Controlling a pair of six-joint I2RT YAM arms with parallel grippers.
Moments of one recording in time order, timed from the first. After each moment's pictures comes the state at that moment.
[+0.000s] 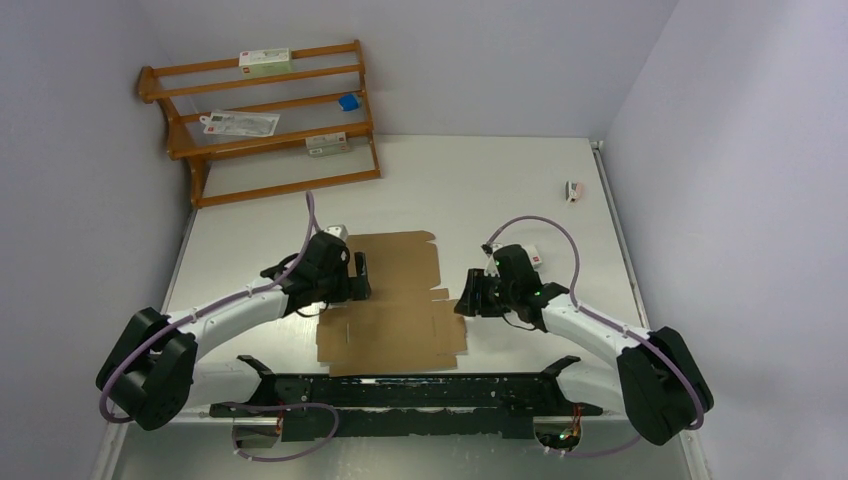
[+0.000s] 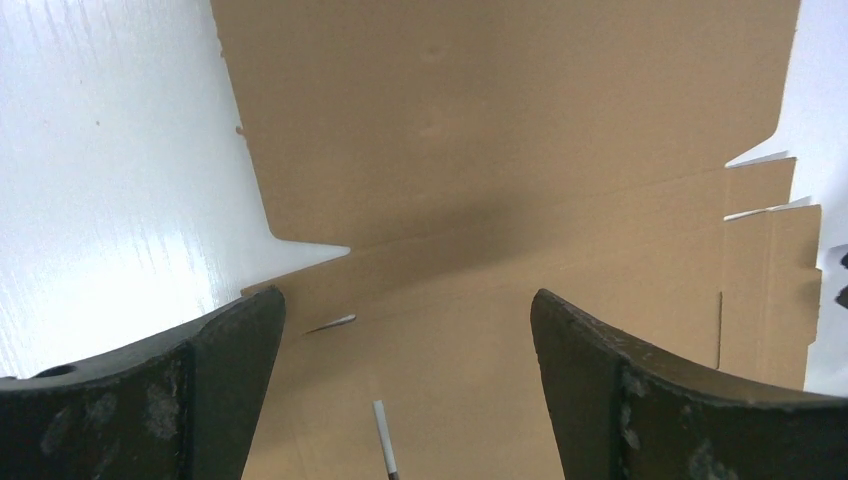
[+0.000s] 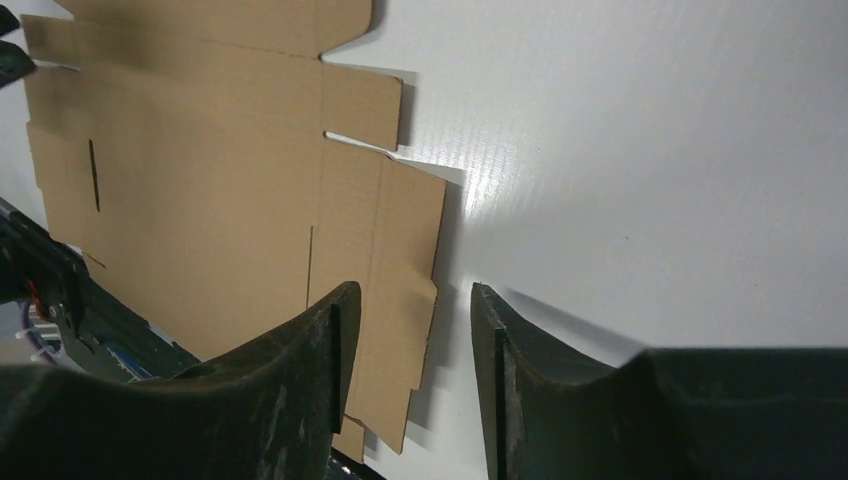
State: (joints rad) left arm -0.61 1.23 0.58 -0.26 -0.07 -0.61; right arm 0.51 1.14 0.43 -0.16 -0.28 0.50
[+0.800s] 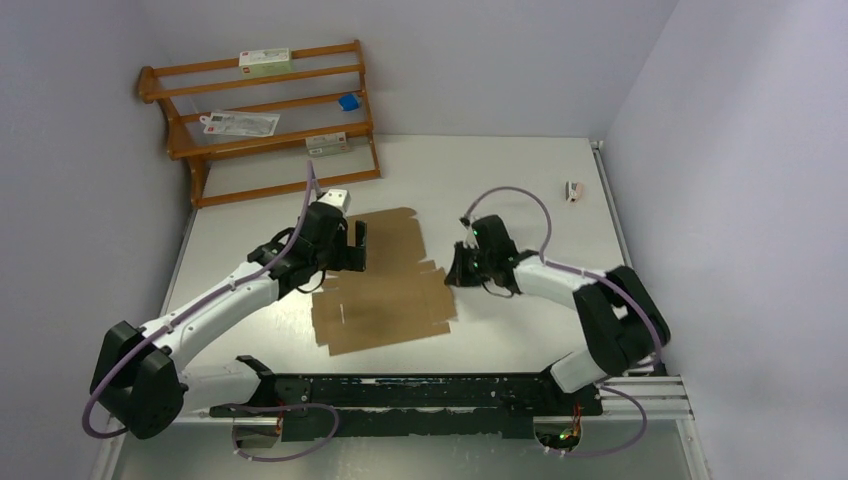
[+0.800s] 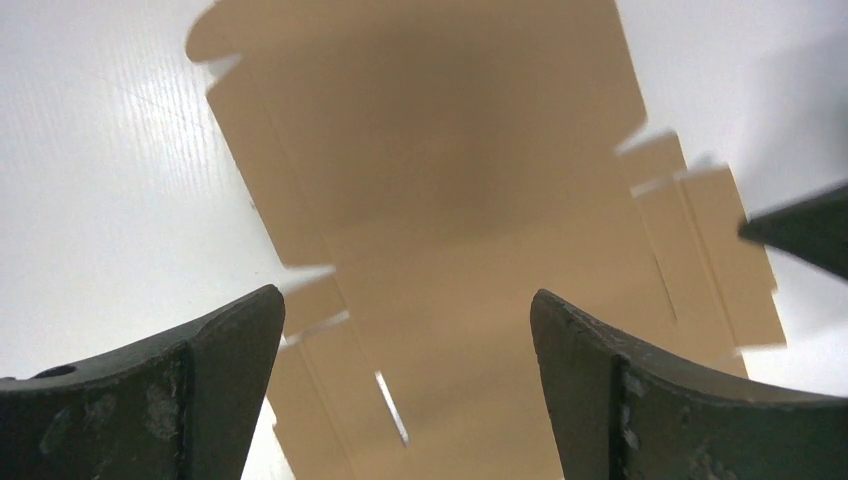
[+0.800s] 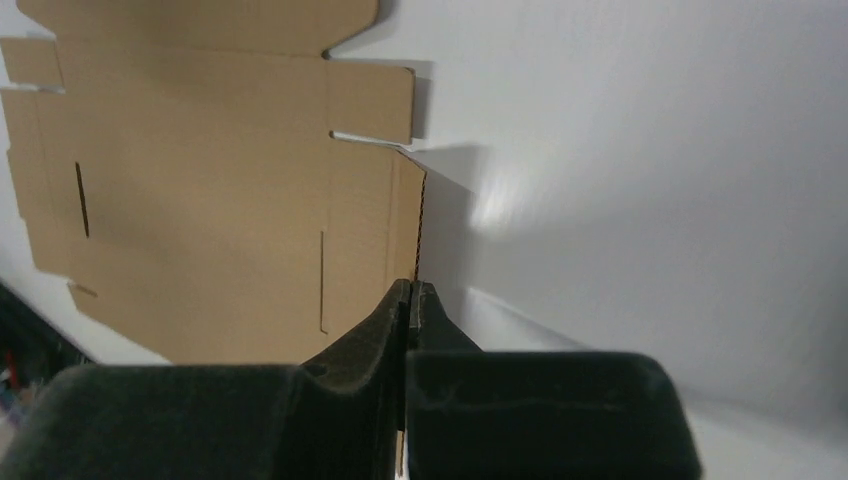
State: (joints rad) left arm -0.61 1.19 0.81 -0.37 -0.23 -0.39; right arm 0.50 1.47 0.62 -0.03 -0.29 0.44
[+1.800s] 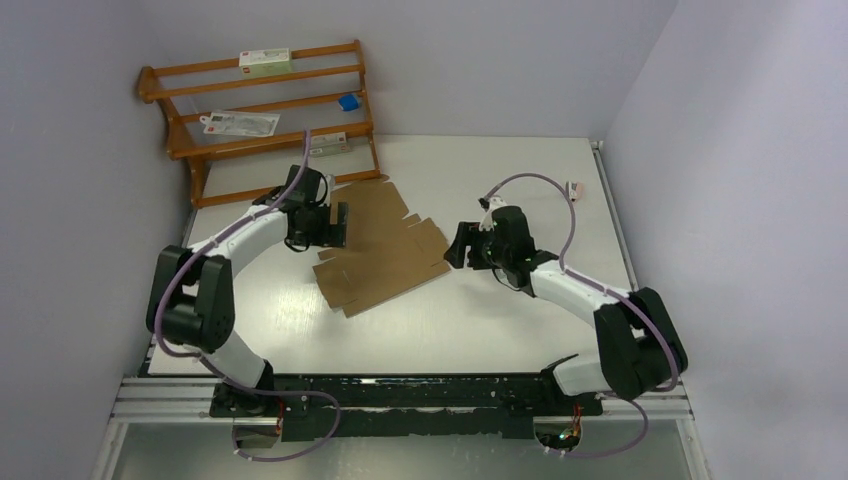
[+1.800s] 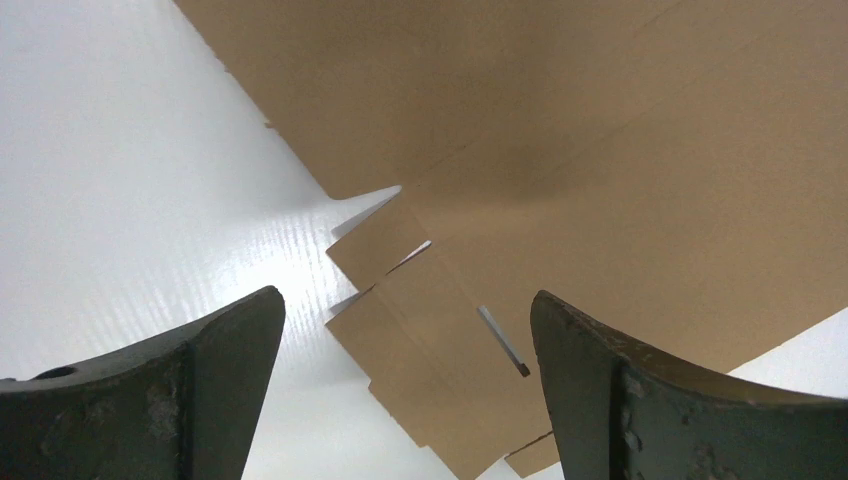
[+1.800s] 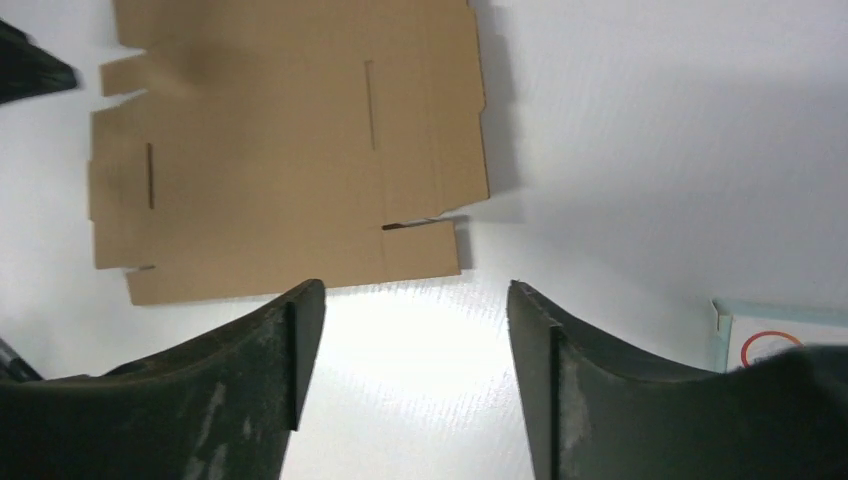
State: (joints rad) left arm -0.28 1.59 1.07 -0.50 -0.01 -0.19; right arm 0.42 1.41 0.67 0.08 -0.21 0.39
